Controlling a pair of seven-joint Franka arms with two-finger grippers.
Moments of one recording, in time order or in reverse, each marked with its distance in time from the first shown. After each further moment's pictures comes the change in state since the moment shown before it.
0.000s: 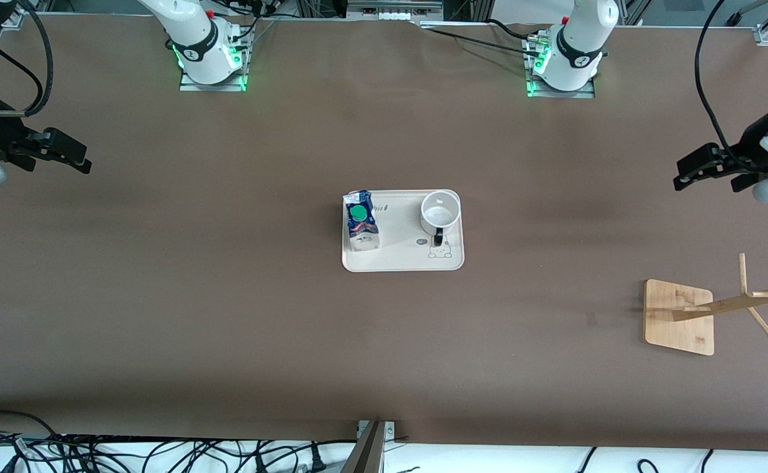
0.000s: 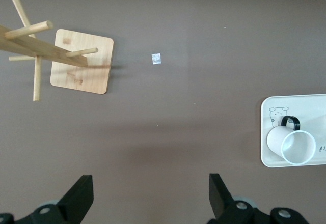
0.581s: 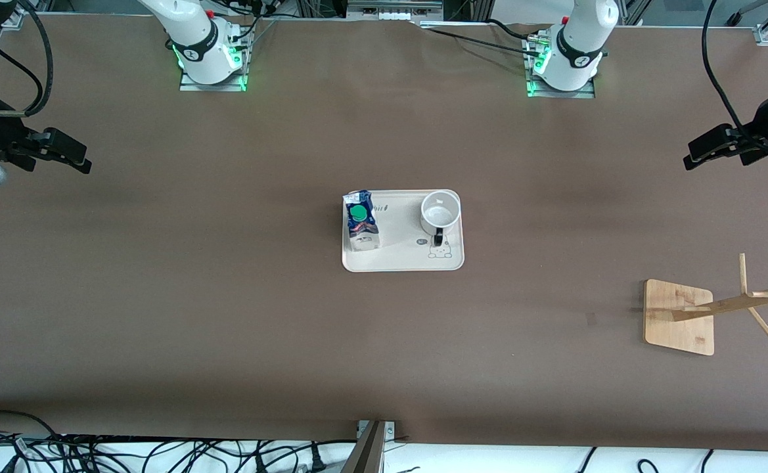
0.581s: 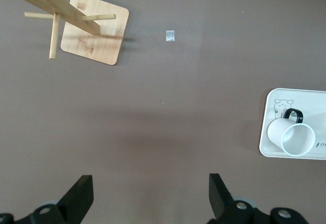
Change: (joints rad) left arm -0.028 -0.033 0.073 -0.009 -0.006 -0.104 -0.080; right arm 0.000 0.000 0.000 0.000 0.000 0.000 0.000
